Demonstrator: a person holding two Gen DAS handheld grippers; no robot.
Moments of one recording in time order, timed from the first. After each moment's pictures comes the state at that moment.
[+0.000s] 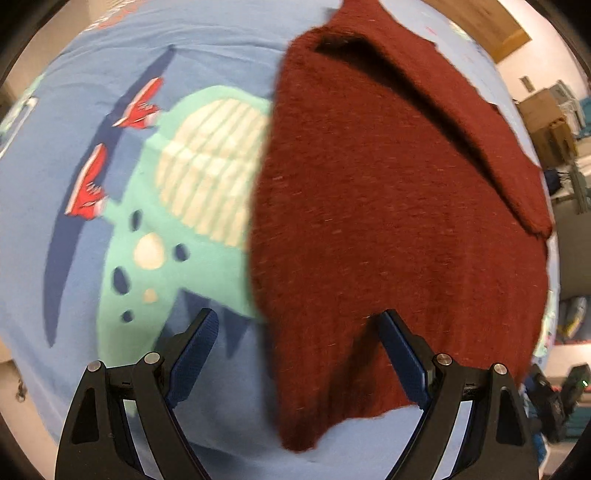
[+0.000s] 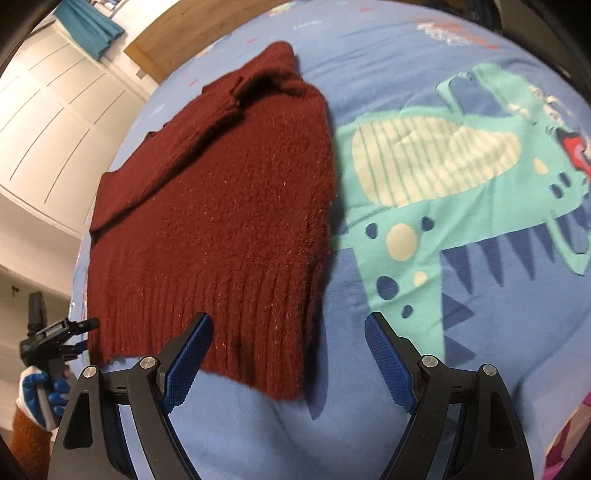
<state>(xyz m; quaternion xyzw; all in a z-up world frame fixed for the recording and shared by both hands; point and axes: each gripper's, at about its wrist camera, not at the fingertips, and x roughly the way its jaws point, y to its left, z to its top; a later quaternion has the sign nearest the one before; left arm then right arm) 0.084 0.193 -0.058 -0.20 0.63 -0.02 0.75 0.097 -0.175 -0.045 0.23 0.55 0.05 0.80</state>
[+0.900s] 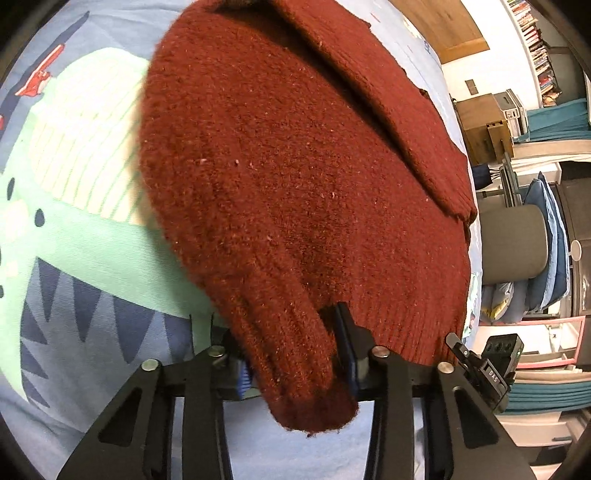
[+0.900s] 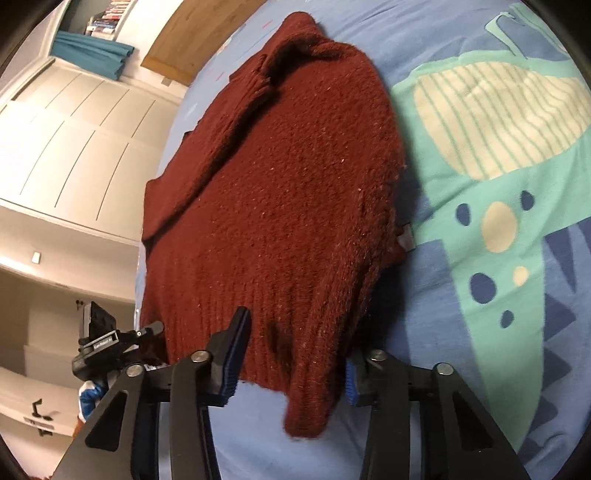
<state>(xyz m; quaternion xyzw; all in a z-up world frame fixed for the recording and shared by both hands) 0.083 0.182 -0.061 -0.30 0.61 -0.15 0.71 0.121 -0.165 -0.067 0.34 0.55 0.14 0.75</state>
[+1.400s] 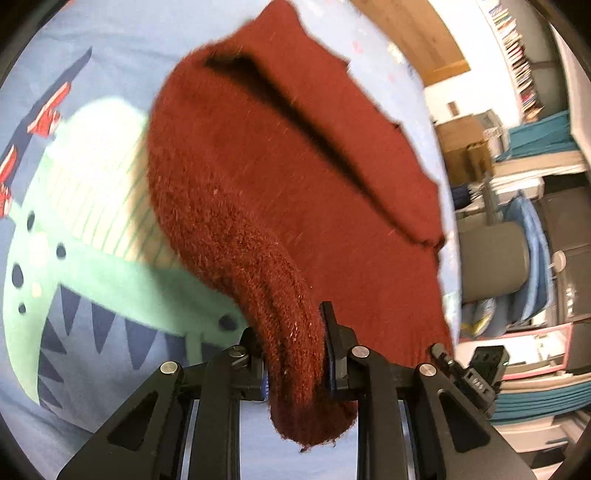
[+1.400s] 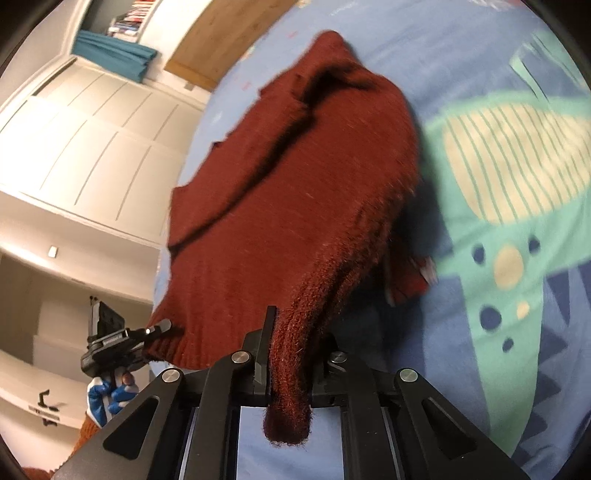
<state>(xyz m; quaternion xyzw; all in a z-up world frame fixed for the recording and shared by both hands) 0.089 0.195 -0.024 -0.34 0.56 -0.16 0.74 0.128 -0.172 -0.037 0.34 0.51 0.18 0.77</state>
